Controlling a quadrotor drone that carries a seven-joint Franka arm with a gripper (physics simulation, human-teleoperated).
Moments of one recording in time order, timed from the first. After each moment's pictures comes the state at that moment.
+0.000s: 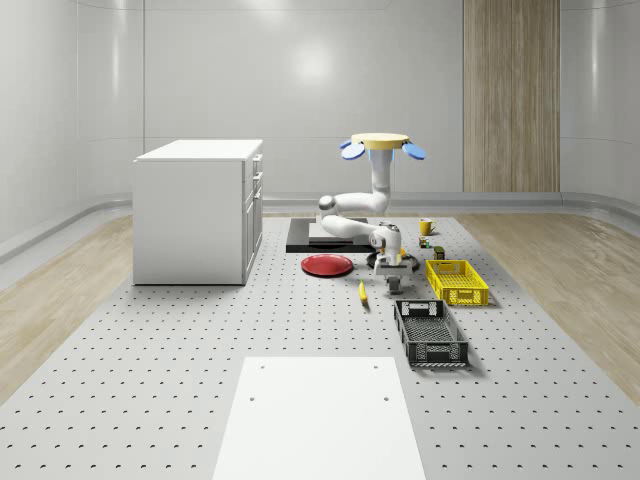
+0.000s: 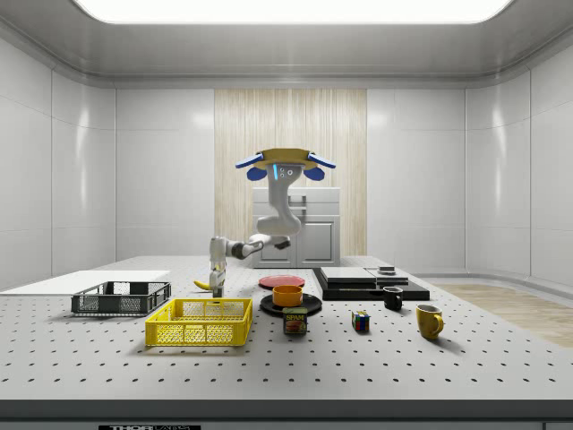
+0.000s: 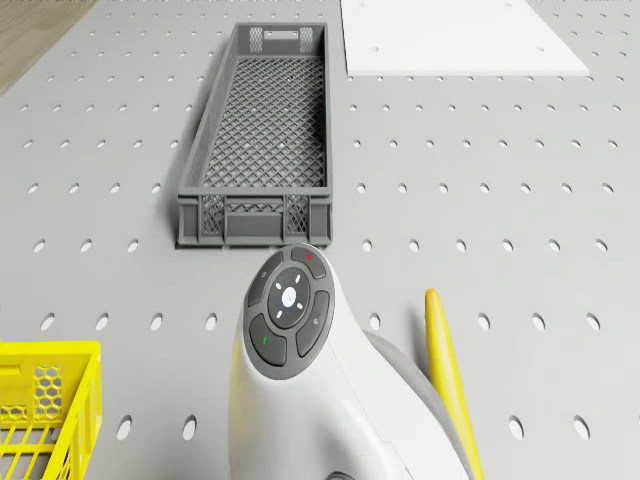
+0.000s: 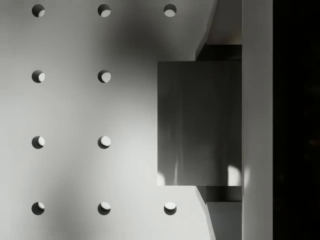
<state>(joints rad) -1.33 -1.45 1.13 -2.72 -2.02 1.63 1.74</state>
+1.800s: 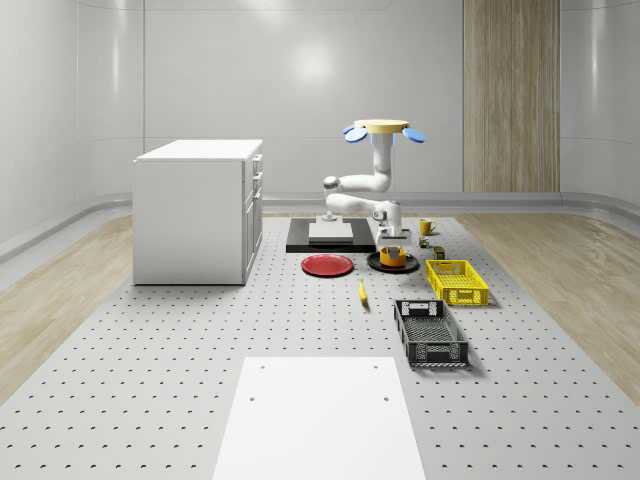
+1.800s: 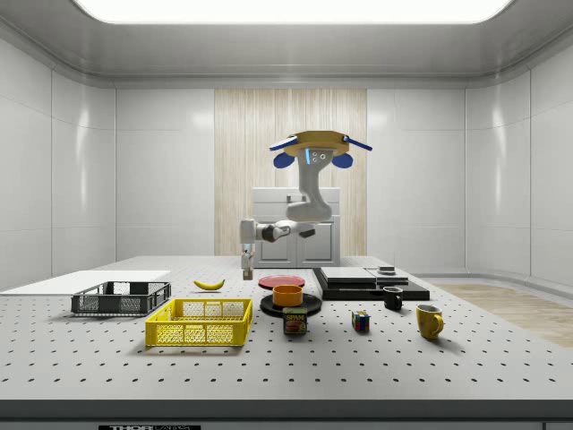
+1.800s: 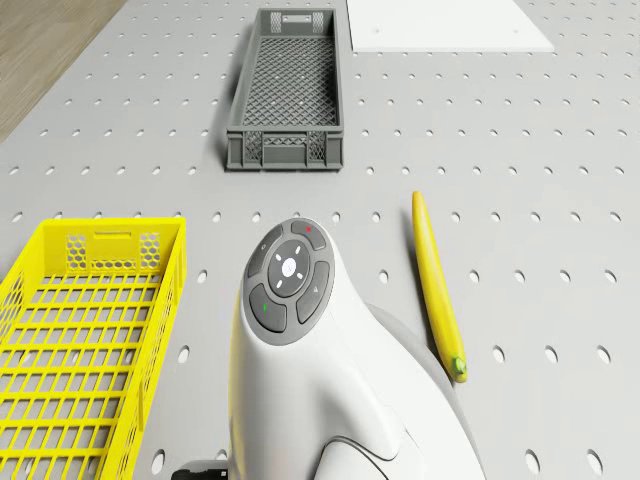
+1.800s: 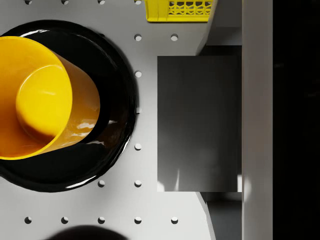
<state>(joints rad) -1.32 -1.45 1.18 -2.74 -1.97 1.61 1.74</state>
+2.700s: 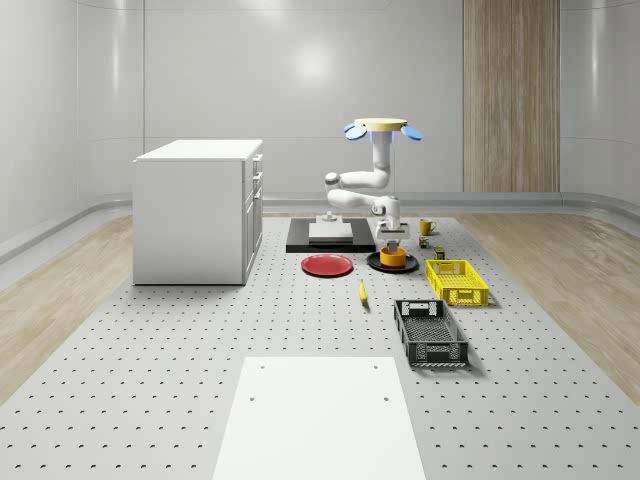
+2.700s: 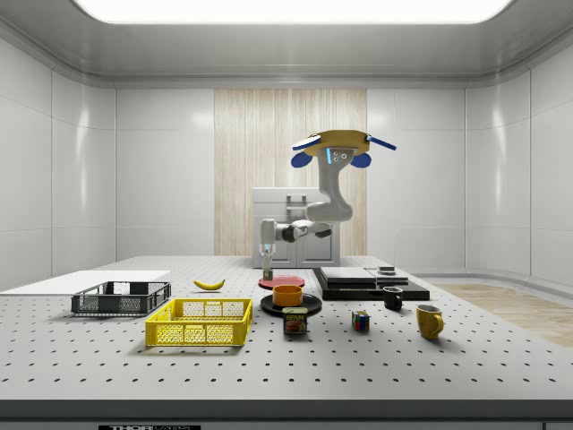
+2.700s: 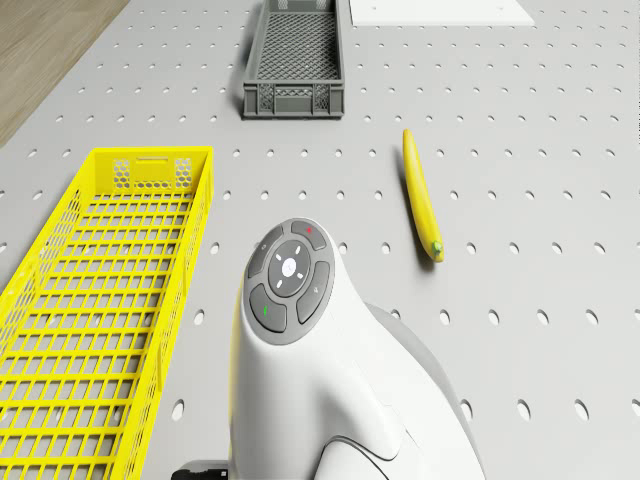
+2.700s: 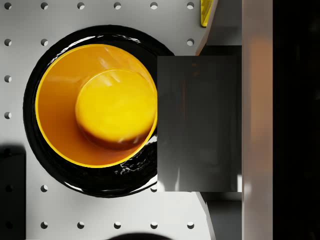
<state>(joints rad) -1.33 -1.46 1.18 -2.74 -1.97 1.61 1.74</state>
